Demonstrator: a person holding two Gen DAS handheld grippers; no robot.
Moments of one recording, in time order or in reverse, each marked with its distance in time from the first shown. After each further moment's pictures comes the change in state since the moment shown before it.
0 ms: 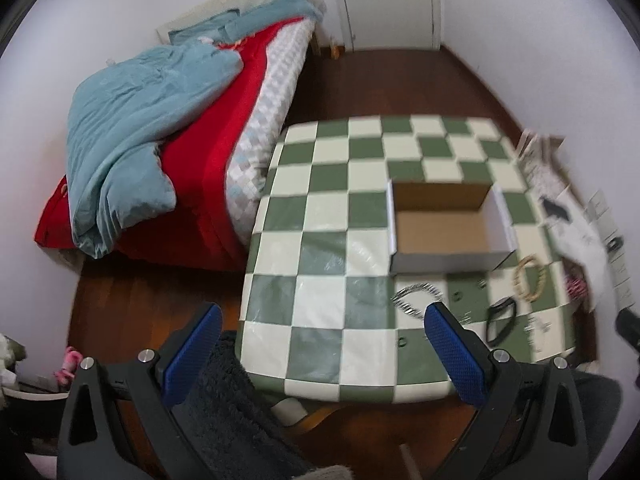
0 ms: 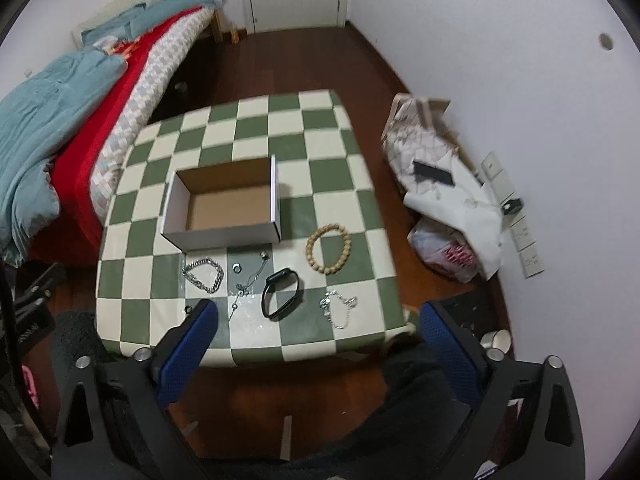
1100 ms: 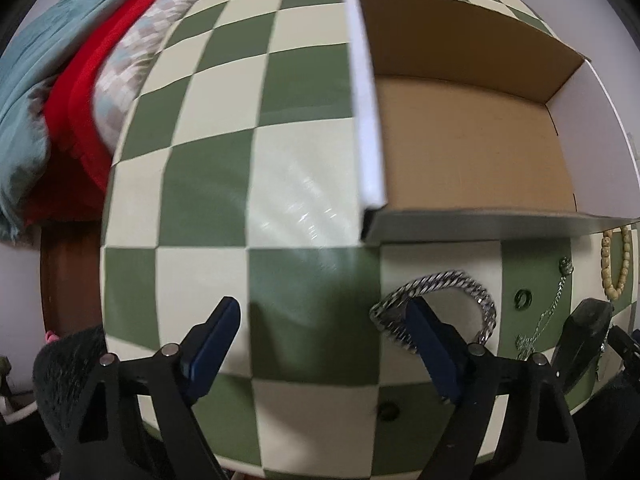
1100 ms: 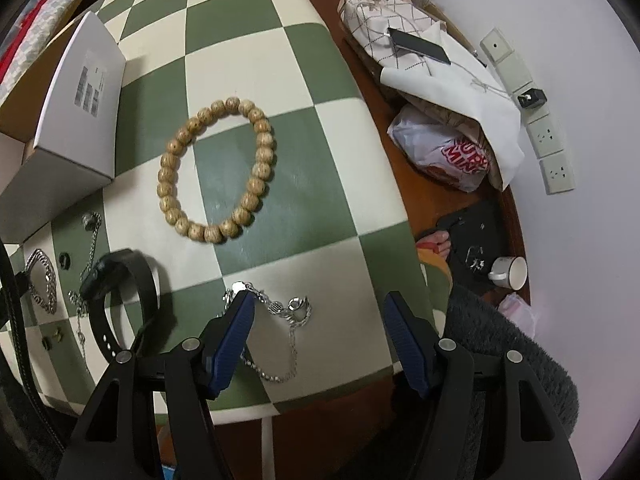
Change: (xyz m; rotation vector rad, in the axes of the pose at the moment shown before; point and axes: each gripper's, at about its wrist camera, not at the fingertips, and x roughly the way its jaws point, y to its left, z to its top) left arm 0.215 -0.070 -0.007 0.059 0.332 -0.098; right arm 0.255 -0.055 -0.019 0.138 0.355 -0.117
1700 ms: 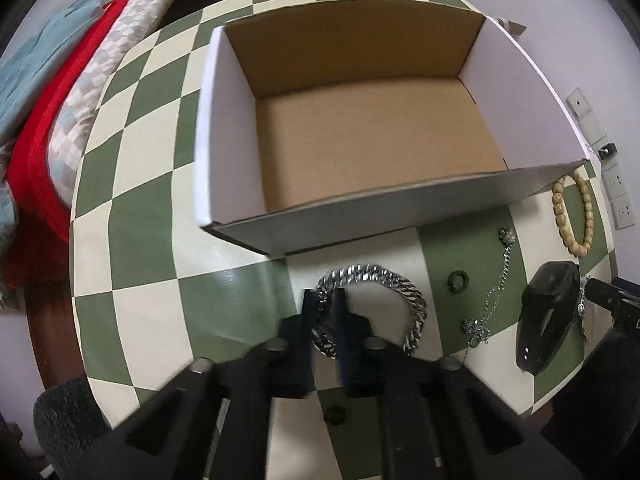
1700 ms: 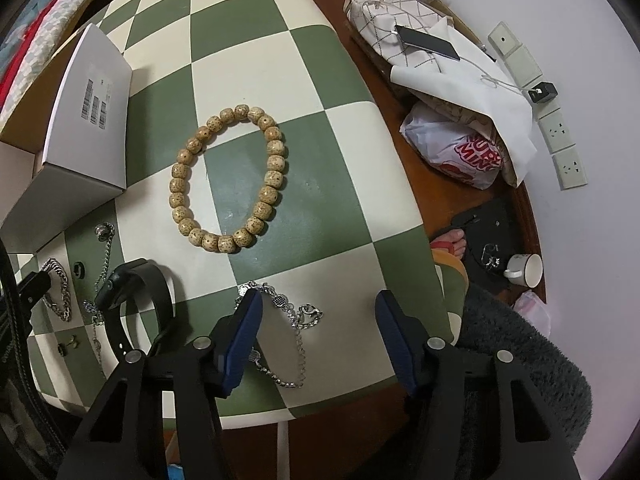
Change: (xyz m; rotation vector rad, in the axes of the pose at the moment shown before) left arm -0.020 -0.043 -0.023 0.182 -0.074 -0.093; right arm 0.003 -0.003 0.004 0.027 0.008 0.077
